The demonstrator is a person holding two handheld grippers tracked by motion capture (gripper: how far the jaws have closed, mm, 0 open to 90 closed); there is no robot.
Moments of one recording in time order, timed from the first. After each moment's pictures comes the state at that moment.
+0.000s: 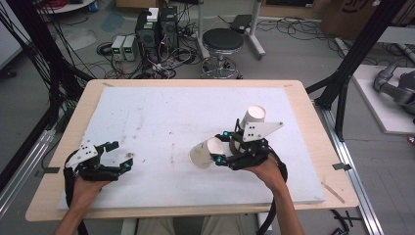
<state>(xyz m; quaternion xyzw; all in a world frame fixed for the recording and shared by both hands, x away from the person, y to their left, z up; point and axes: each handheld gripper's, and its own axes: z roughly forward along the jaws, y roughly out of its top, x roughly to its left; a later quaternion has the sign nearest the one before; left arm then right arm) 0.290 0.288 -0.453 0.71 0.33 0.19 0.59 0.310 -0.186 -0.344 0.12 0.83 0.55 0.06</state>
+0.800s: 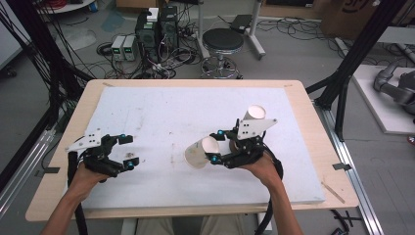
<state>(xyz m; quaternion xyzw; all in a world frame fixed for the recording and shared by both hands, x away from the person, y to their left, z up) 0.308 0.265 -0.413 0.74 0.22 0.08 0.63 0.316 -0.173 -0.342 0.11 0.83 0.55 0.05</state>
